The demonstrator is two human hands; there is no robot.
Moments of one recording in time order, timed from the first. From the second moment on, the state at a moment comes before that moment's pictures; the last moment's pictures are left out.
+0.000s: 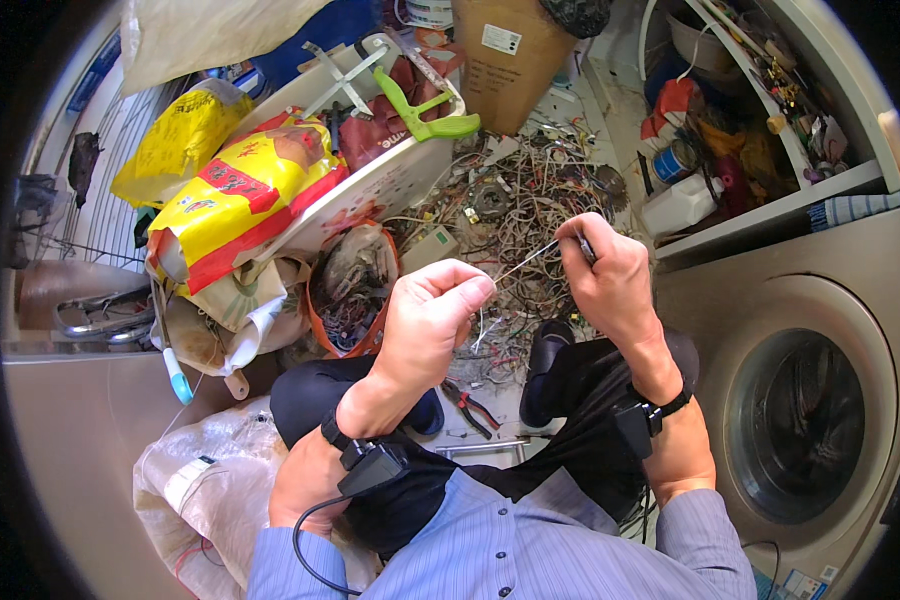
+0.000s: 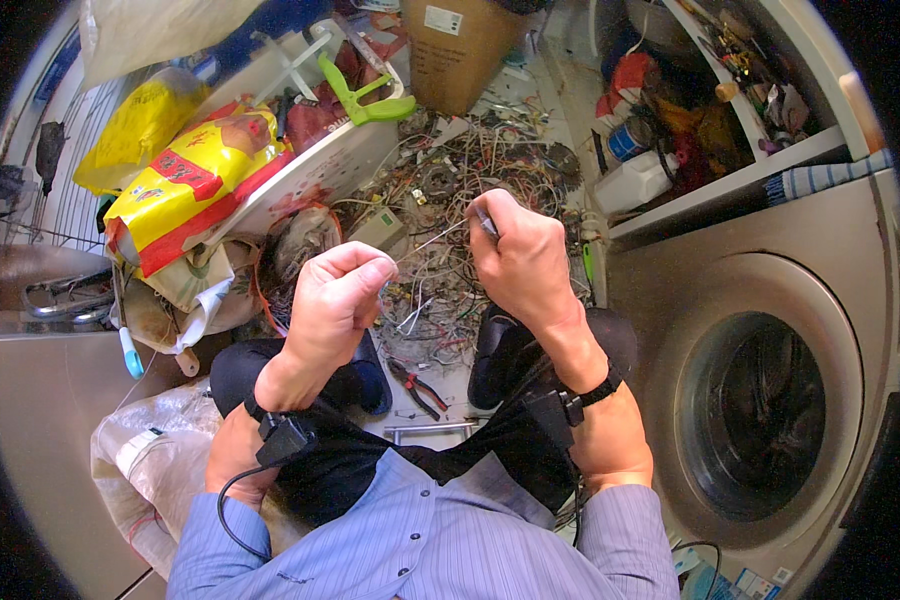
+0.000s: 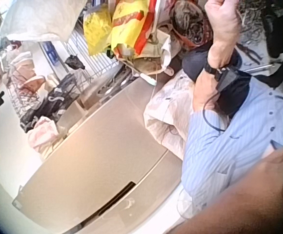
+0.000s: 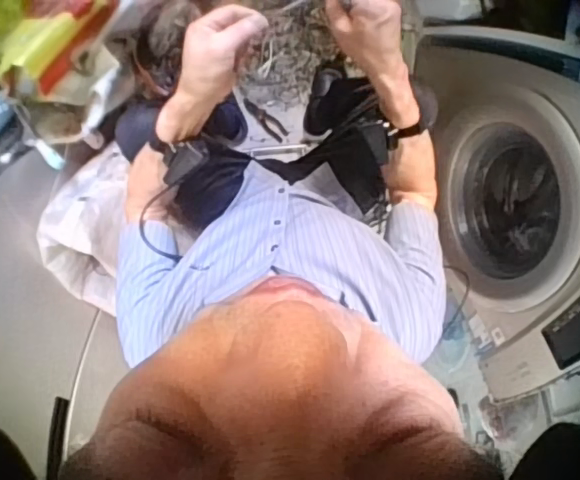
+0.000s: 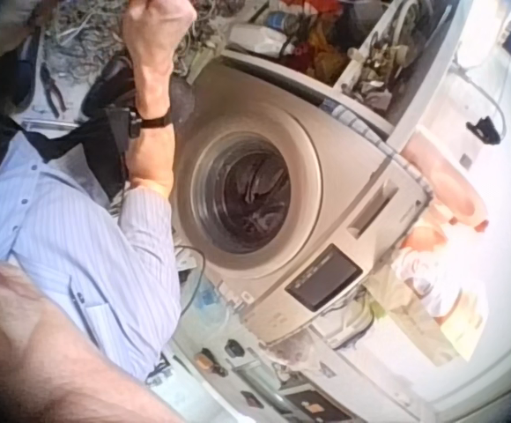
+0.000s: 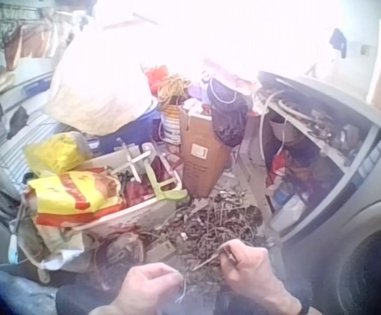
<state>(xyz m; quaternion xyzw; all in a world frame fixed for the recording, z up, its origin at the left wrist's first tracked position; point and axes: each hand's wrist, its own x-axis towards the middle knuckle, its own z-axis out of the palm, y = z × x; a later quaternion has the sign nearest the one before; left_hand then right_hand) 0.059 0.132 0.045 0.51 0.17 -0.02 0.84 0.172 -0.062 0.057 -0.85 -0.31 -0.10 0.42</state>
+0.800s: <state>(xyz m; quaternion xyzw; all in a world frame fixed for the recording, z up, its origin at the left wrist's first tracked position) 0.058 0.139 0.051 0.53 0.16 -0.04 0.83 0.158 -0.036 0.061 -0.76 -0.40 0.08 0.50</state>
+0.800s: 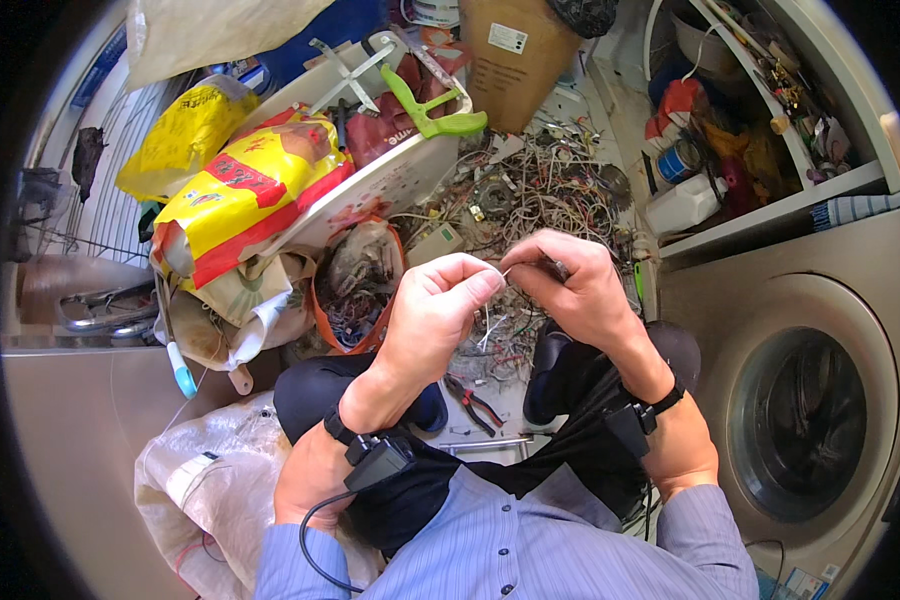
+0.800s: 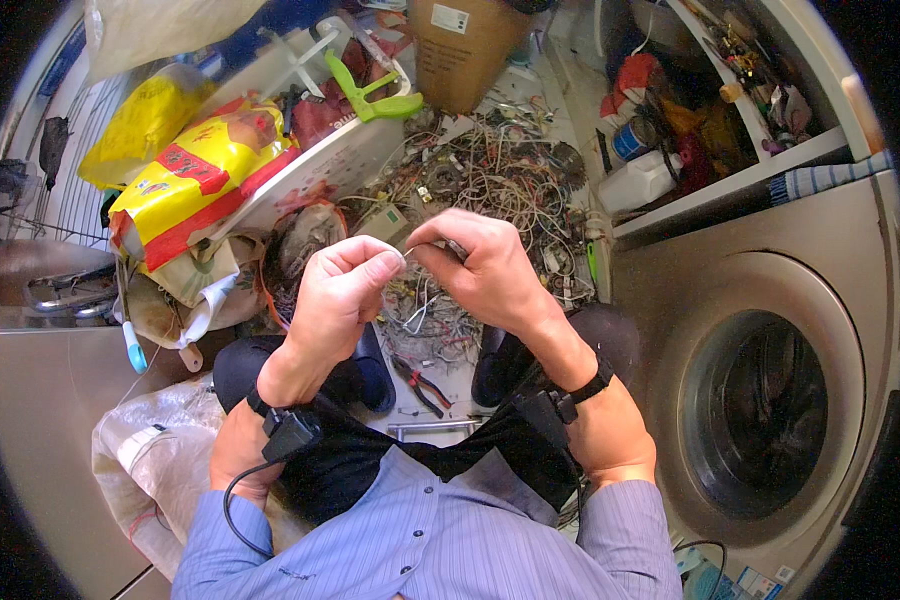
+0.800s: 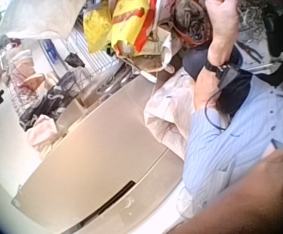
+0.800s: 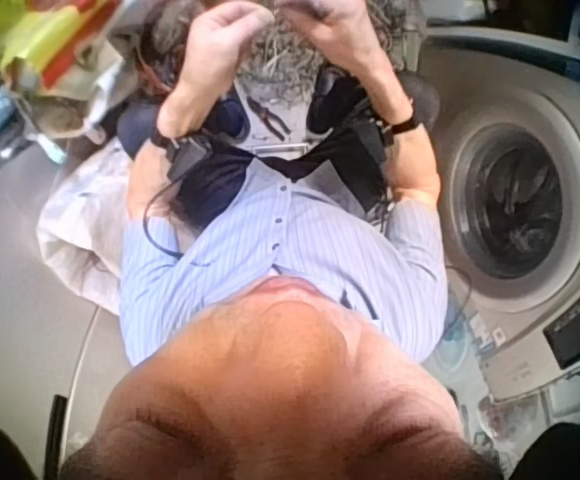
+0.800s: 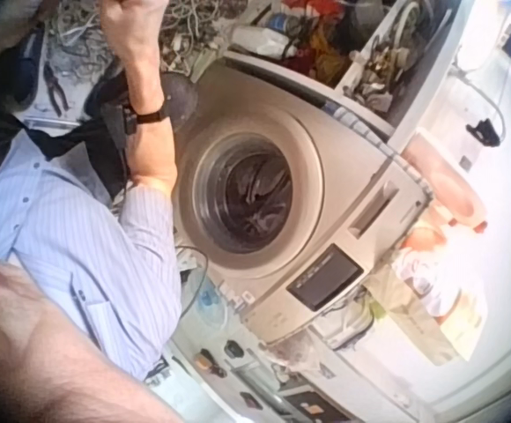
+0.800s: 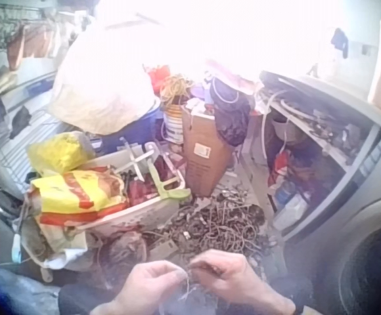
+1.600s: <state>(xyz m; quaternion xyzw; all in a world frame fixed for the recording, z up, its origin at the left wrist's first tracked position) 0.061 0.146 0.042 0.38 0.11 -0.06 0.92 0.157 -0.055 0.056 -0.77 -0.28 0.21 0.54</state>
